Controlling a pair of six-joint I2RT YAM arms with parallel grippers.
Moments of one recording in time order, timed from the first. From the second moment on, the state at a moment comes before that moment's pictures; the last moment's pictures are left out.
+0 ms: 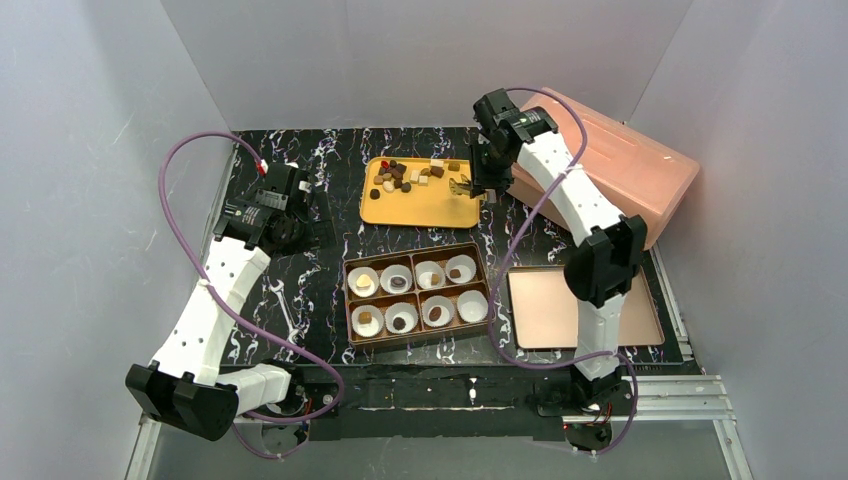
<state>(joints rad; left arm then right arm) -0.30 1.18 1.34 -1.19 -0.27 -0.44 0.50 2.02 2.11 -1.22 -0.03 0.37</state>
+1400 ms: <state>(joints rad) -0.30 1.30 1.36 -1.18 -0.30 -0.46 0.59 1.24 1.48 -1.48 -0.31 0.42</state>
